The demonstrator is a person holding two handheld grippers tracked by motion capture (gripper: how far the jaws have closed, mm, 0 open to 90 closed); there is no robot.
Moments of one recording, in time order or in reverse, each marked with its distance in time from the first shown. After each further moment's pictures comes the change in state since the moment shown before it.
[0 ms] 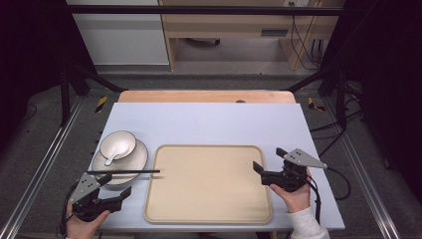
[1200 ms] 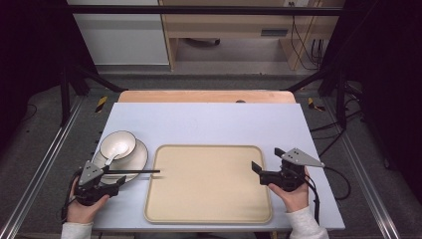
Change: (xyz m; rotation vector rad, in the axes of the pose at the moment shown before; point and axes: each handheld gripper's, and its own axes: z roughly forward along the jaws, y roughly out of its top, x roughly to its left) left arm 0.039 -0.002 0.031 0.137 0.095 0.058; right arm 0.001 -0.001 0.004 0.013 0.006 -0.005
